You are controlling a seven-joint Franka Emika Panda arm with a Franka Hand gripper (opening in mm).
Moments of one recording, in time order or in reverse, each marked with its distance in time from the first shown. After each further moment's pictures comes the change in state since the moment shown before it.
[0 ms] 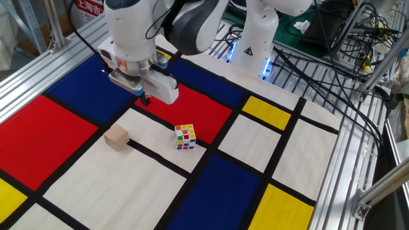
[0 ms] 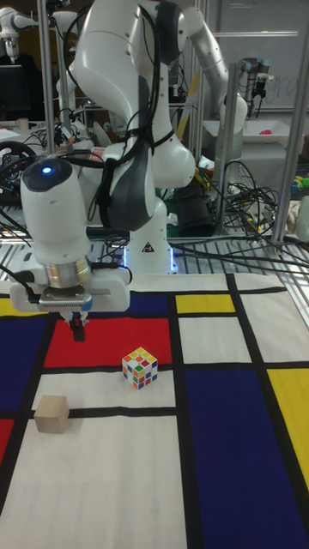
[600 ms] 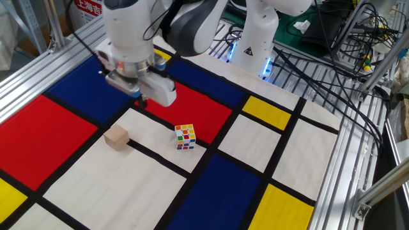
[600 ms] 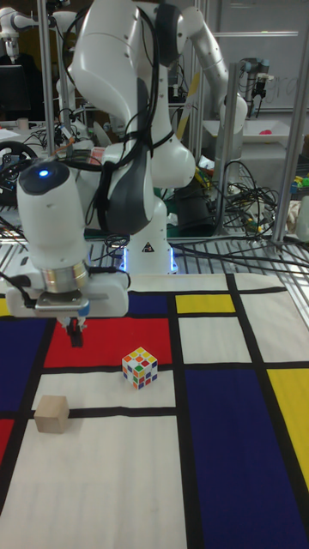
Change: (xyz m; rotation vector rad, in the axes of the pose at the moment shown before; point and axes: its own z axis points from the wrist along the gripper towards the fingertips) arm -0.014 -0.002 0.000 -0.001 -0.015 0.007
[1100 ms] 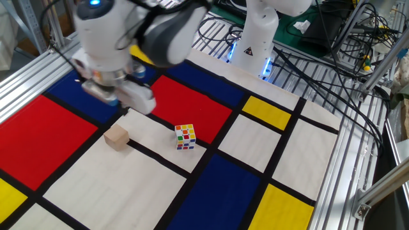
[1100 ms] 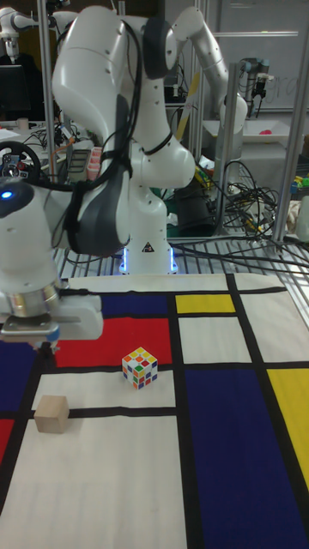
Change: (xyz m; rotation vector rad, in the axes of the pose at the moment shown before) arm -0.043 -0.045 0.012 0.009 -0.004 -0.009
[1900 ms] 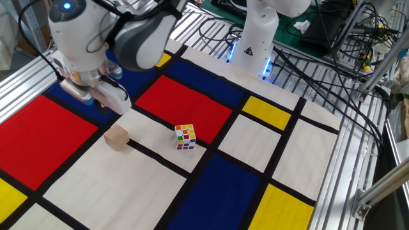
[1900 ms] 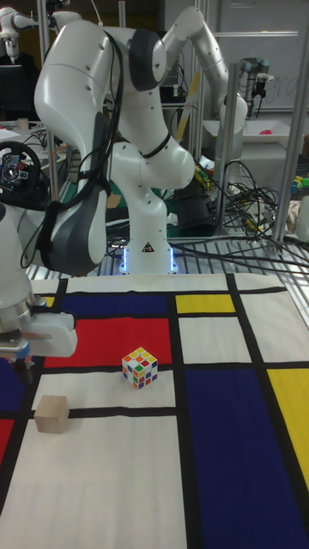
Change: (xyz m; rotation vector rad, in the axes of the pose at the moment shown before) arm -0.011 -0.043 0.021 0.016 -0.007 0.053
